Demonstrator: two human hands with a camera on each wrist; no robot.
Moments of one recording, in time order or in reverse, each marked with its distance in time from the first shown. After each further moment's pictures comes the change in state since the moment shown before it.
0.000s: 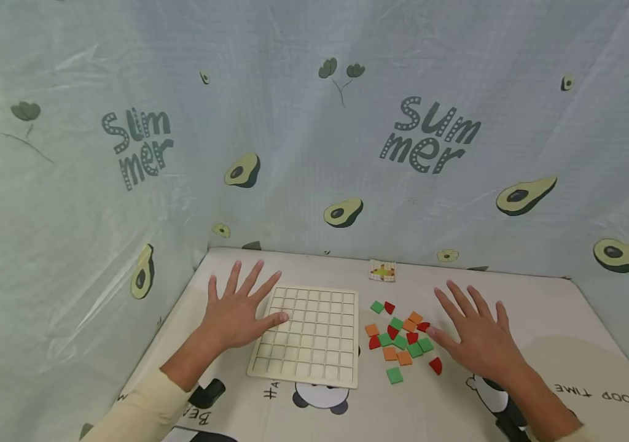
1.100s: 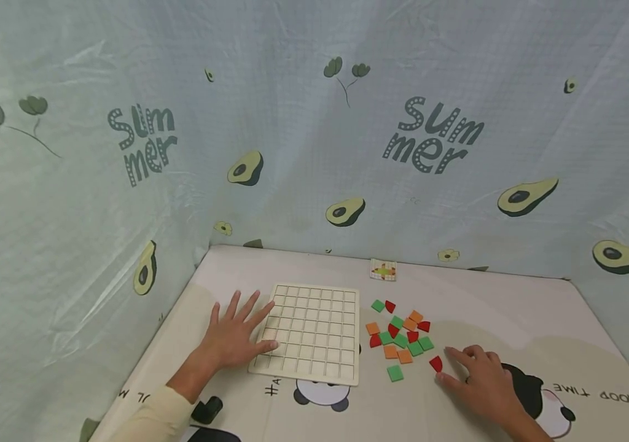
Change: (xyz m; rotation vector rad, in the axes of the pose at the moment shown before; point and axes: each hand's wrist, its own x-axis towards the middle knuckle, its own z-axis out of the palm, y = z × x) left_hand -0.020 -0.034 0.060 -0.055 -0.100 0.014; right_hand -0.039 0.021 0.063 0.118 -0.187 0.220
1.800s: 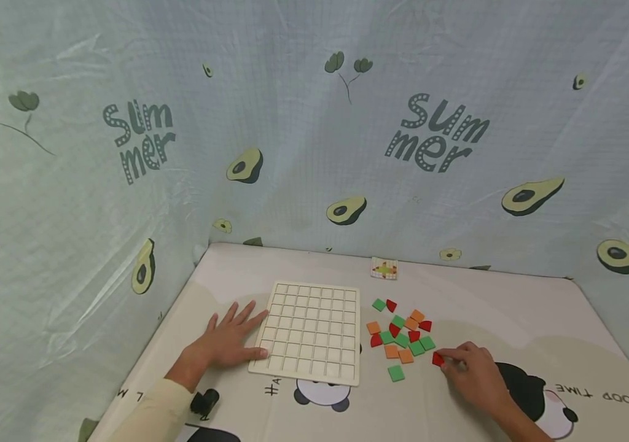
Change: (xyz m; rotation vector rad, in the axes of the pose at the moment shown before) left_hand 0.008 -0.031 0.019 -0.132 -0.220 -0.013; right_hand 0.008 -0.009 0.004 0.240 0.092 -0.040
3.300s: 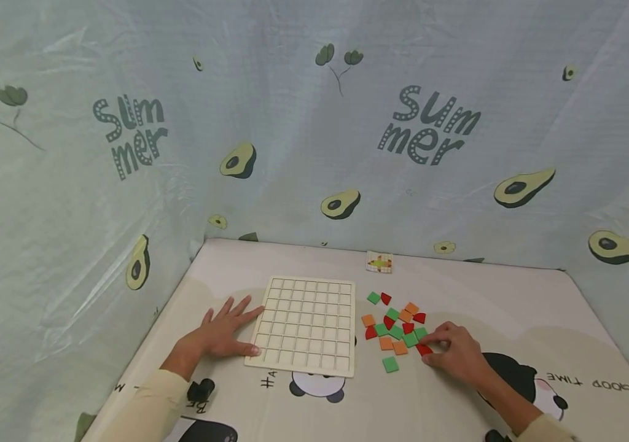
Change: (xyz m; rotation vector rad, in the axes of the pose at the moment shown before) left_hand 0.004 -0.009 -0.003 -0.096 -0.036 0.014; right_hand 0.025 0.003 0.007 0.097 -0.083 -0.032
